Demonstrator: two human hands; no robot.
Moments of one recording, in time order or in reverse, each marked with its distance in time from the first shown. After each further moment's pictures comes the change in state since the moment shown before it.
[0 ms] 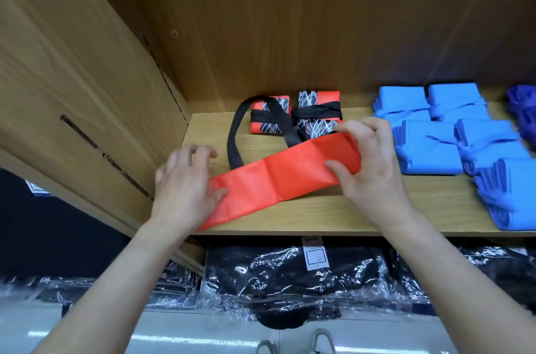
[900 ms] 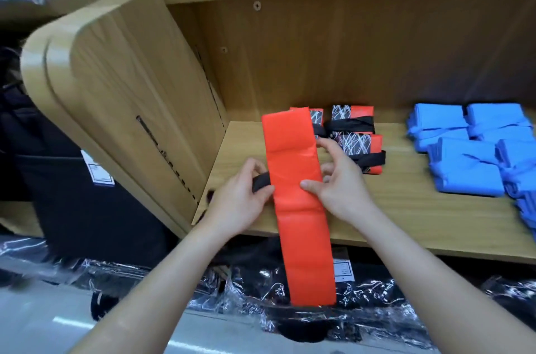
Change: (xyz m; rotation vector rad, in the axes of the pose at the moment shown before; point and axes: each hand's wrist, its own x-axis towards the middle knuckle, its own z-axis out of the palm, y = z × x) left_hand -0.011 0.021 -0.009 -0.572 -0.143 -0.110; right_hand 0.016 -0.039 0.066 0.408 -0.329 0.423
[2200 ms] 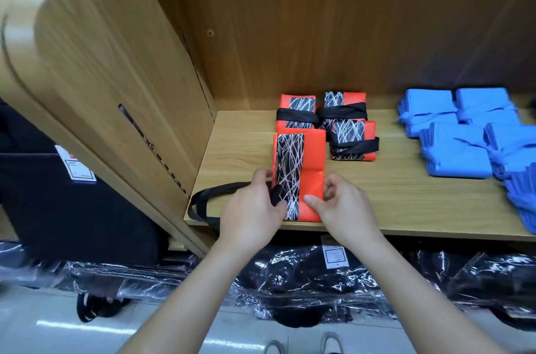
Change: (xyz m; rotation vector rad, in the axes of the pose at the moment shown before) left_hand -0.017 0.001 0.038 0.280 -0.001 -0.090; right_hand -0.041 0.035 0.010 -0.438 0.070 0.138
